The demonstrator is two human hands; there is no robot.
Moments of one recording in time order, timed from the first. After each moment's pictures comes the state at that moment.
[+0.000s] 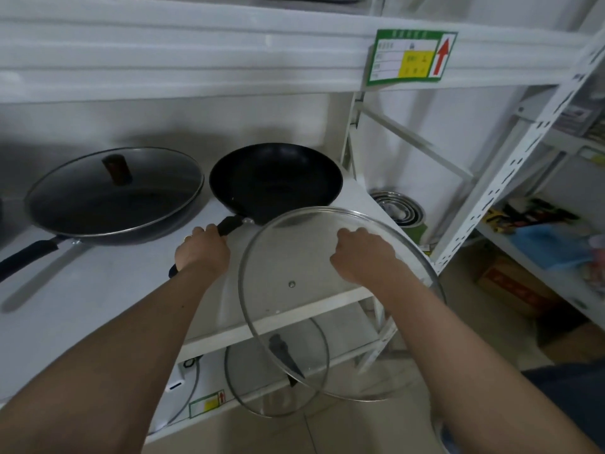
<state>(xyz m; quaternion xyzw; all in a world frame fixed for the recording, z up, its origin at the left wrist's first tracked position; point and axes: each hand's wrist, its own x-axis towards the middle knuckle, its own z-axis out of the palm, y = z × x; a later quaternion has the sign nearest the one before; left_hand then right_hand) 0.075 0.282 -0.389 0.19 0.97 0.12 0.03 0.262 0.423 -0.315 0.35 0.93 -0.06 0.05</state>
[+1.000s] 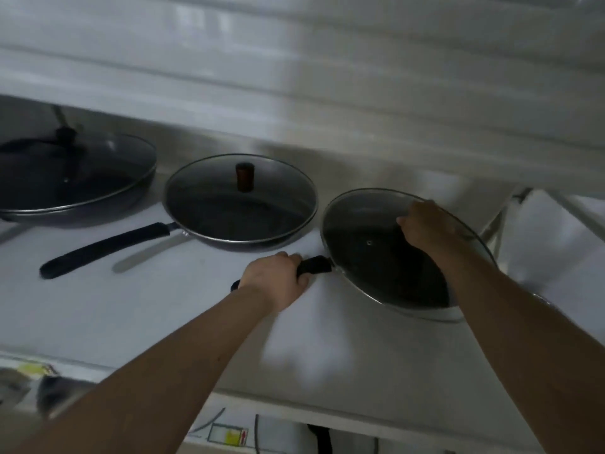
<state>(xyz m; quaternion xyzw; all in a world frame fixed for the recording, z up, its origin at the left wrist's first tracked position) 0.027 0.266 -0.382 0.22 0.97 0.11 0.04 0.016 0.515 -0.319 0.22 0.97 -0.04 -0.06</state>
